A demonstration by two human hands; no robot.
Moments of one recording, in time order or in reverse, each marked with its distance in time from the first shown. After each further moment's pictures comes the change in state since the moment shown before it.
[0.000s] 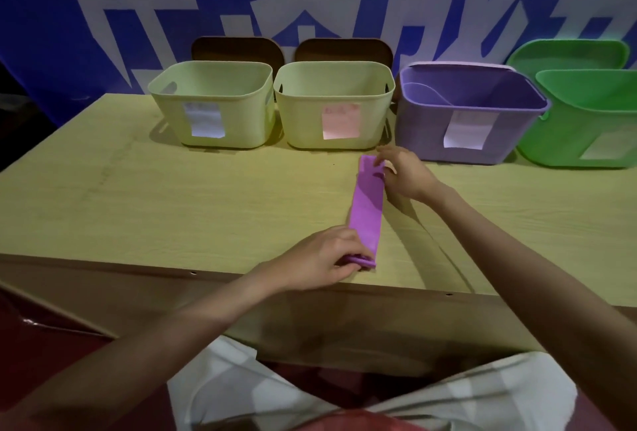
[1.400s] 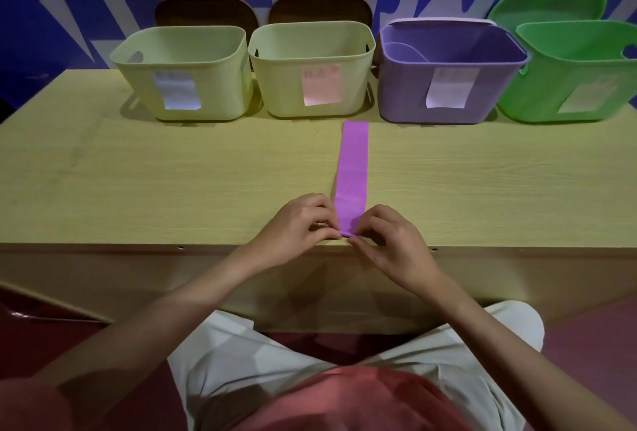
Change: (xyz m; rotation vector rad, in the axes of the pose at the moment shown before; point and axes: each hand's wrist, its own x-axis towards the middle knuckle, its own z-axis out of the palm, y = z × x) left_hand -0.017 -0.012 0.011 -0.060 0.232 -0.009; right_hand -0.176 -0.090 0.036 0.277 0.232 -0.085
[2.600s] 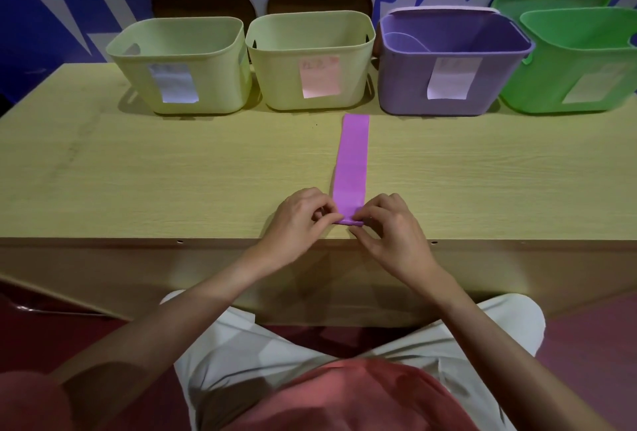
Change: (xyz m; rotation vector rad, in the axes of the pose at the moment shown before) left_hand -0.002 0.011 0.013 0.068 0.132 -0.205; right_hand 0.005 -0.005 0.004 -0.089 0.014 0.155
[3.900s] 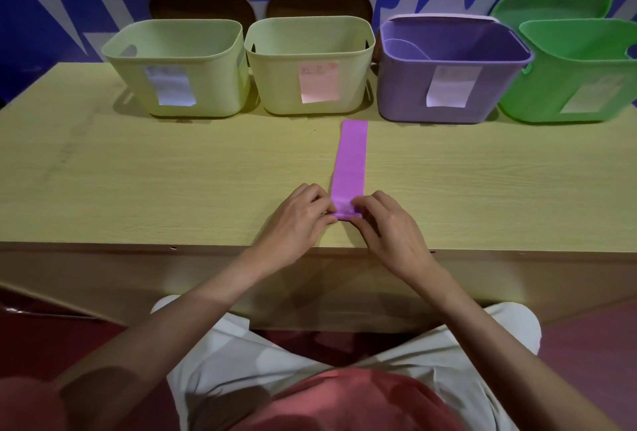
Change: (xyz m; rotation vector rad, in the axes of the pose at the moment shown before) left_hand 0.009 -0.010 0.003 0.232 0.016 0.193; right_hand 0.016 0.009 0.001 -0.044 -0.008 -0.060
